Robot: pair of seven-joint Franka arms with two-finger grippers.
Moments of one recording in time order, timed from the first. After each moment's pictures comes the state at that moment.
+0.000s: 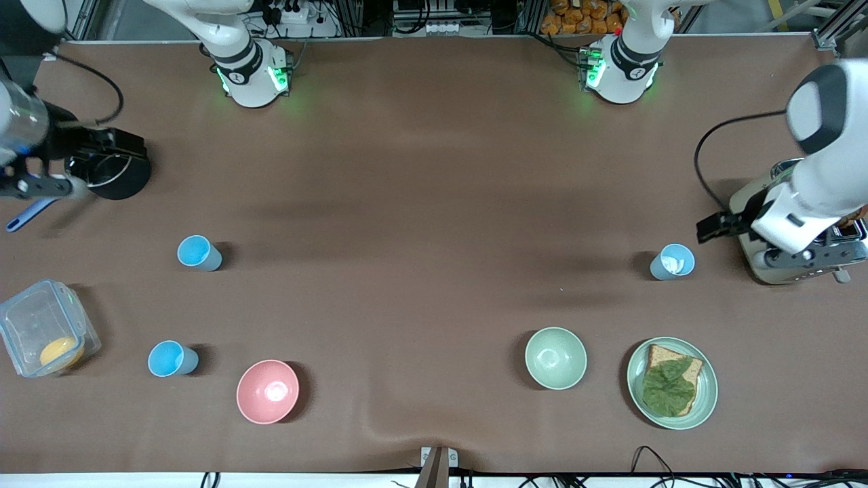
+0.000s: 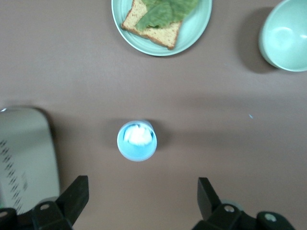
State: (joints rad) left arm 0.06 0.13 -0.08 -1.90 0.02 2.04 -0.07; right arm -0.11 0.09 0.14 -1.57 -0.03 1.27 0.04
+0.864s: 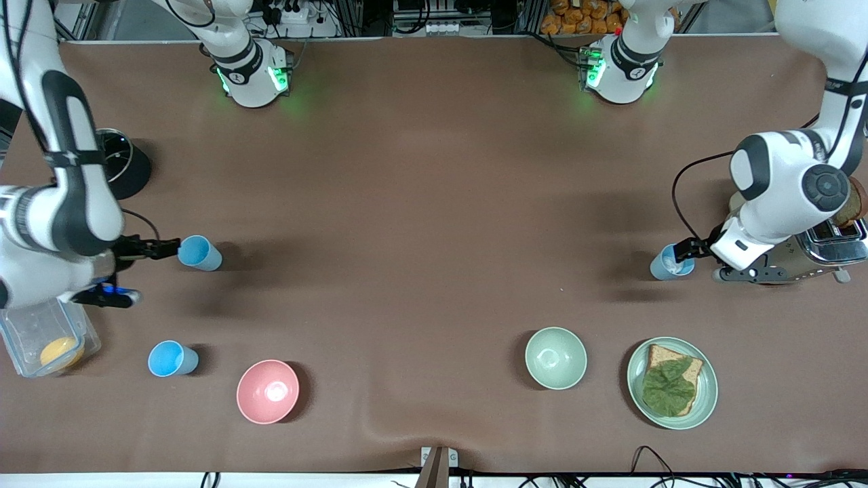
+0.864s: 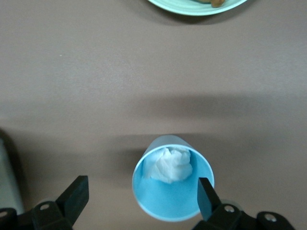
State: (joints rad) left arm 0.15 0.29 -0.07 -2.16 0.03 2.48 0.07; right arm -0.25 0.54 0.15 -1.60 -0.10 1.61 0.02
